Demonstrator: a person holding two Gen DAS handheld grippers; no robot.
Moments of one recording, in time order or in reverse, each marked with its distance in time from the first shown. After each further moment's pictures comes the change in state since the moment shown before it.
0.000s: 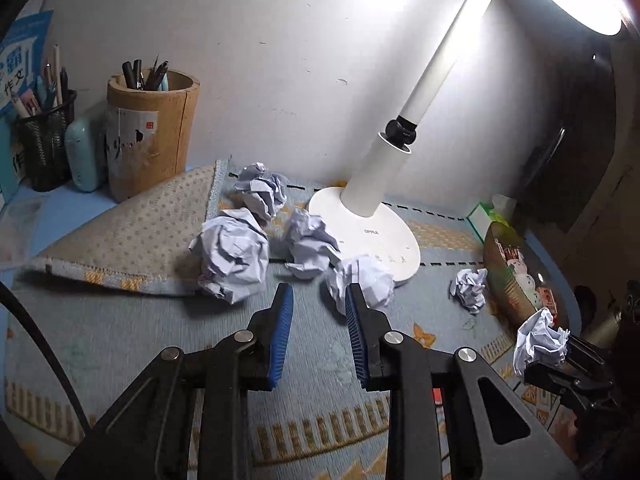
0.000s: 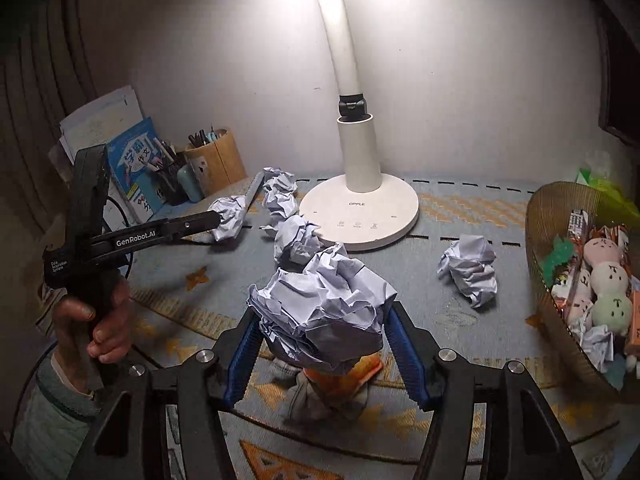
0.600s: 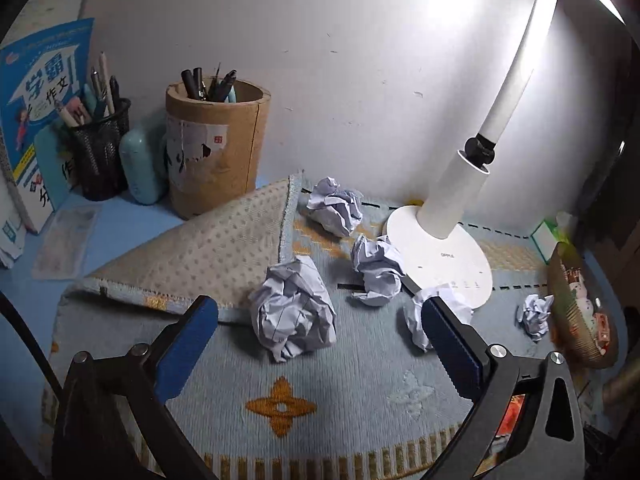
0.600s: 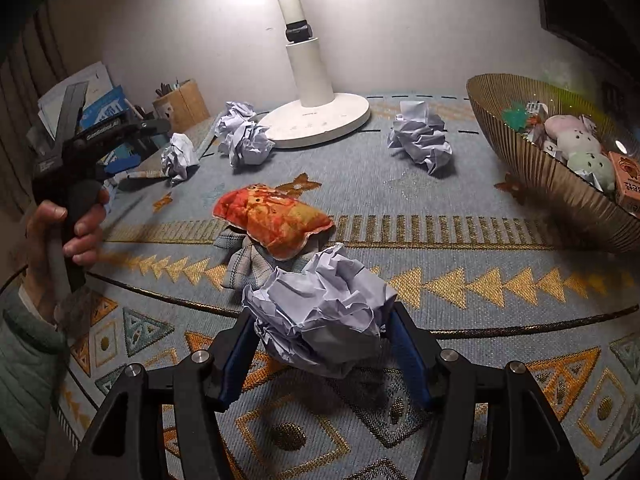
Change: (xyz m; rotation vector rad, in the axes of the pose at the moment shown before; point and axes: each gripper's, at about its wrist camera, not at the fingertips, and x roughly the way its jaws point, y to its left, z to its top) left arm 0.036 0.024 0.033 -0.003 -0.015 0.278; right arm 0.011 -0.028 -0.080 0.071 0.120 -0.071
